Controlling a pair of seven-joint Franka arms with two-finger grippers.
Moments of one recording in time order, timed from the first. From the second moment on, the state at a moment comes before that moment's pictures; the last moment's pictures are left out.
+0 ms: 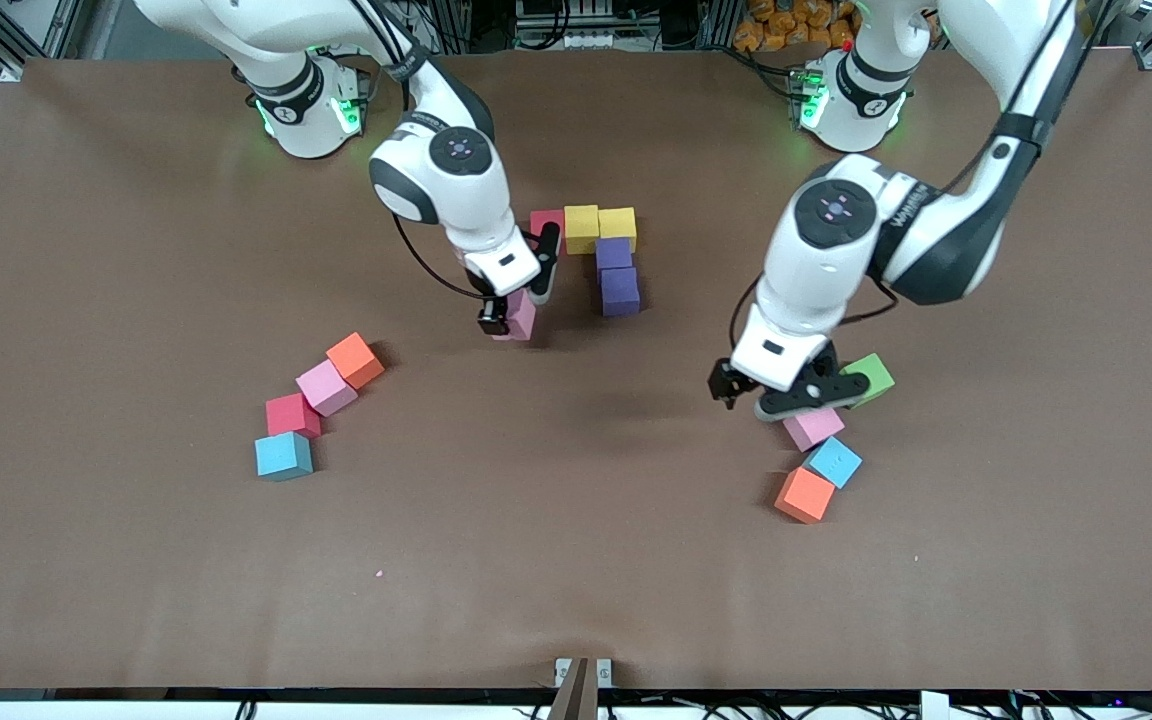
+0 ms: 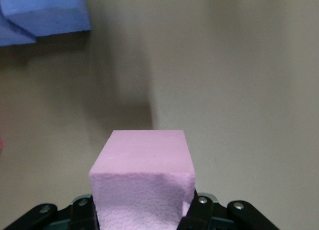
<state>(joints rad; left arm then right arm) 0.02 0.39 -0.52 -1.76 0.39 2.23 -0.86 0.35 0.38 0.42 -2.09 -0.47 2.53 -0.40</state>
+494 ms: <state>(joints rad) 0.15 0.45 -0.51 -1.71 0.36 2.23 -0.50 0.44 0.48 0.43 -2.01 -0.50 2.53 -0.39</state>
